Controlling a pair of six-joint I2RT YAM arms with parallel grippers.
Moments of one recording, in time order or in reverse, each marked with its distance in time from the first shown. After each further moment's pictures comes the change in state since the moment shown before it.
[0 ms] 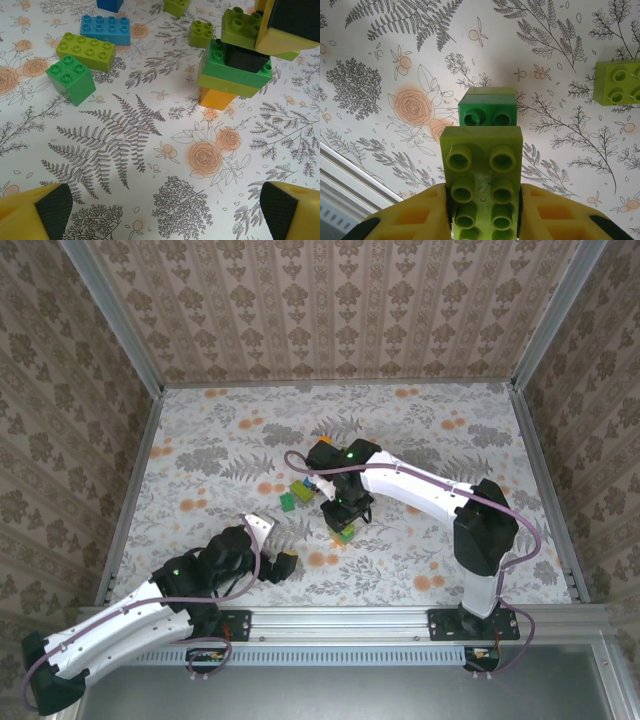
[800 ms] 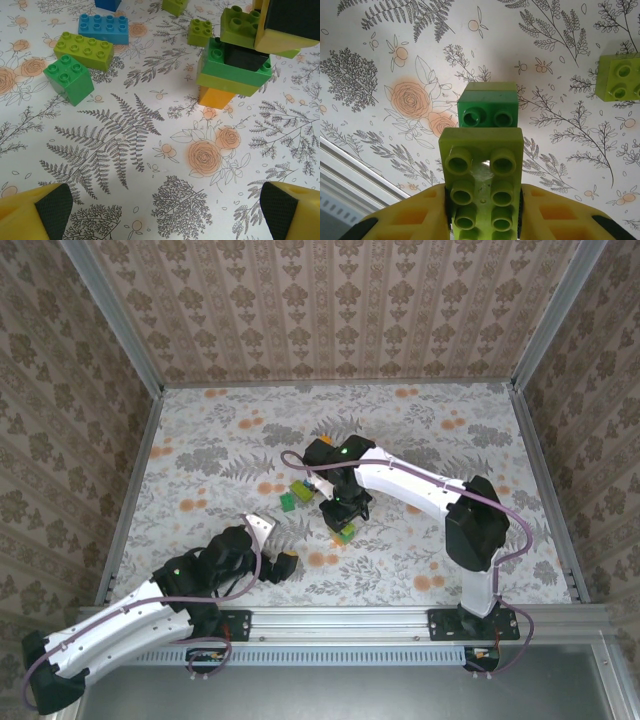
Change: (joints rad) left arm -0.005 0.006 0.000 0.003 0.002 0.004; right arm -0.006 0.056 0.068 -0.076 -0.004 -0.022
